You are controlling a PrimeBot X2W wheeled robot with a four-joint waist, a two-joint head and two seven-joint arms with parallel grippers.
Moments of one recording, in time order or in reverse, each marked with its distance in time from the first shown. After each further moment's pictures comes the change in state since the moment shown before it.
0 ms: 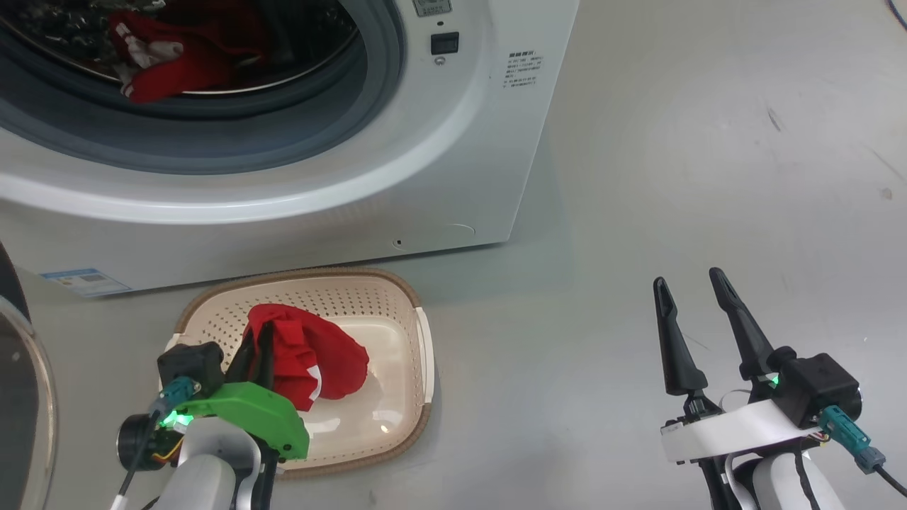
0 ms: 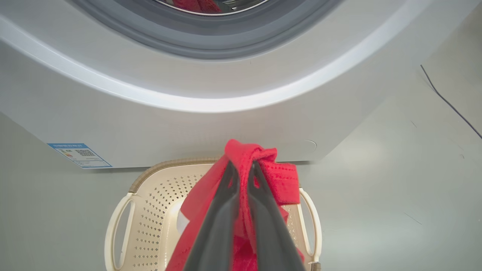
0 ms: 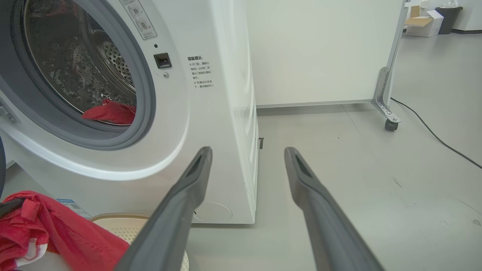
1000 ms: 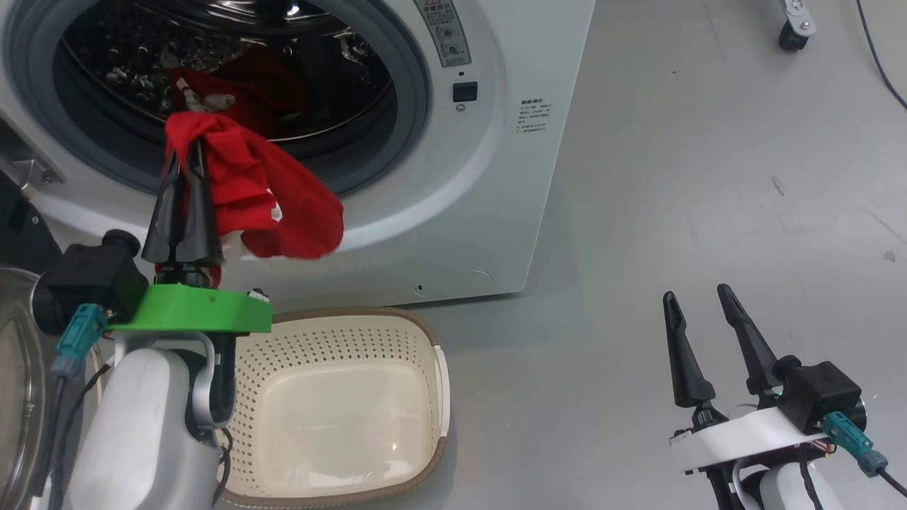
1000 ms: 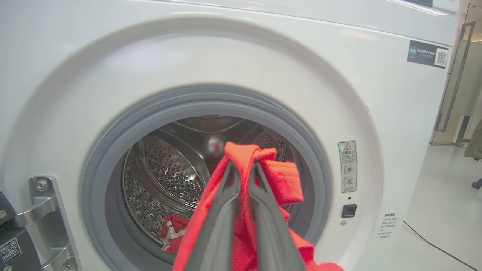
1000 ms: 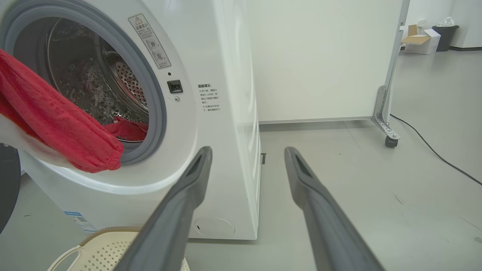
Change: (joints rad) left arm -0.197 0.021 0.077 -0.231 0.072 -0.040 -0.161; right arm 0.002 0.000 -0.036 0.053 0.007 0.000 0.000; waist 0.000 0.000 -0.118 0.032
